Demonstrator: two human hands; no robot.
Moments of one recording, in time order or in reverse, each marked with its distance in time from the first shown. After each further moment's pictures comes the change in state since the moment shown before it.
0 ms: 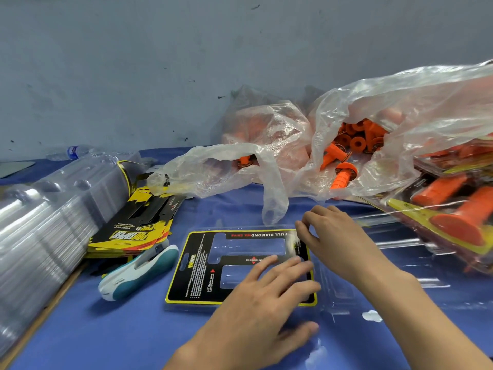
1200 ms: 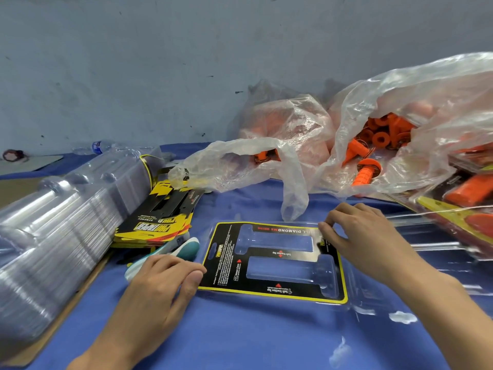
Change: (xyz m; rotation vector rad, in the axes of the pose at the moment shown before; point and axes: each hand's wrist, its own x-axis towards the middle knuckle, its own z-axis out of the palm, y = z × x) left_hand -0.105 -0.075 -0.062 0.135 0.237 -0.460; right_hand -0.004 0.006 -0.003 -0.046 -0.081 -0.014
